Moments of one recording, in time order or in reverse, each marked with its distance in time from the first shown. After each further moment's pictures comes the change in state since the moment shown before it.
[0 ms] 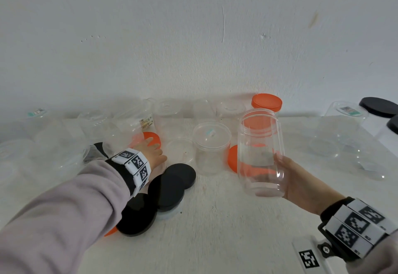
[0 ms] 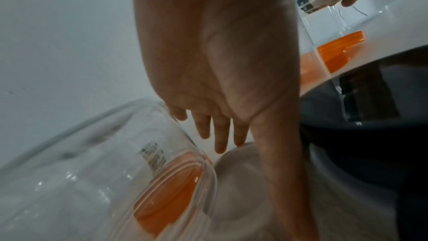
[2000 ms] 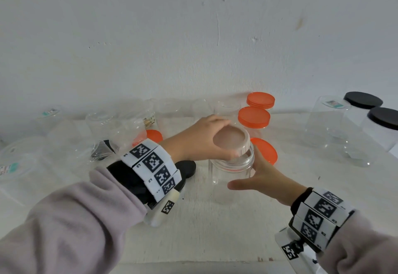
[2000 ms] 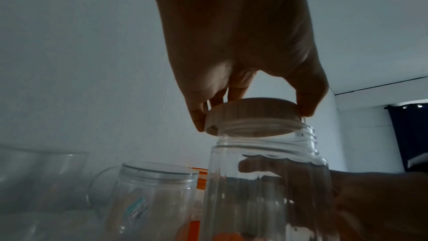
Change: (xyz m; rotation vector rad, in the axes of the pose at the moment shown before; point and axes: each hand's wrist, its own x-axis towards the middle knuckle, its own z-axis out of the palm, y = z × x) left_hand -0.090 0.067 -0.117 -1.071 0.600 0.257; right_hand -0.005 0.019 0.047 -0.609 0.076 -0.172
